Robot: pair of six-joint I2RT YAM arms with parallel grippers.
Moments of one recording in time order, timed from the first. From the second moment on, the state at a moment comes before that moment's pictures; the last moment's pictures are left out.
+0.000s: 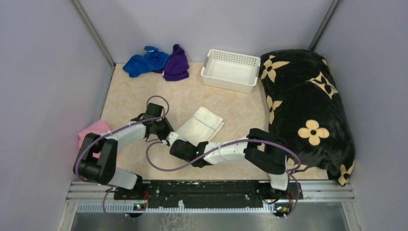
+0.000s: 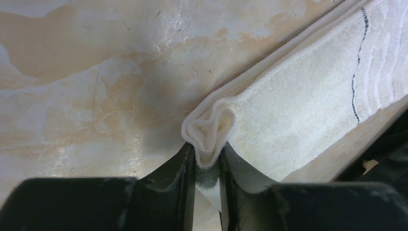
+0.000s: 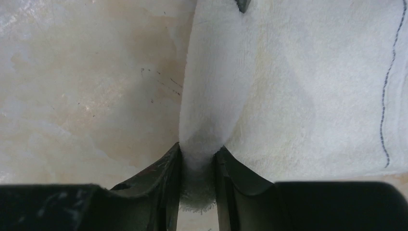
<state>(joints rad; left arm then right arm) -0.33 1.45 0.67 -0.29 0.21 -0.84 1.31 1.87 1.13 -0.23 0.43 0.14</state>
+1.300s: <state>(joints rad) -0.29 1.20 0.39 -0.05 0.33 -0.89 0.74 2.16 0.64 1.22 -0.90 1.27</state>
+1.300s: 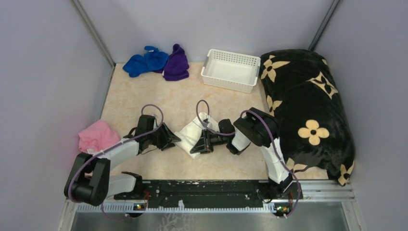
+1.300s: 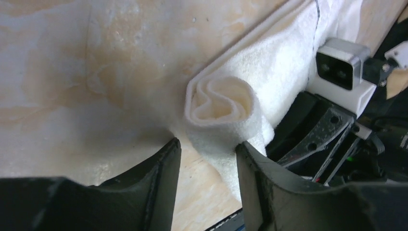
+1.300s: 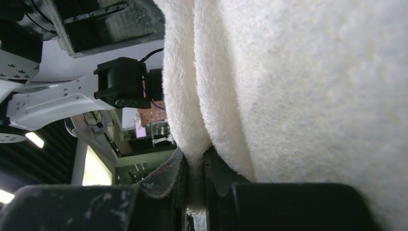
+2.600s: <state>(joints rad) -0.29 1.38 0.50 -0.06 0.37 -0.88 1.29 1.87 1.17 -0.33 0.51 0.23</state>
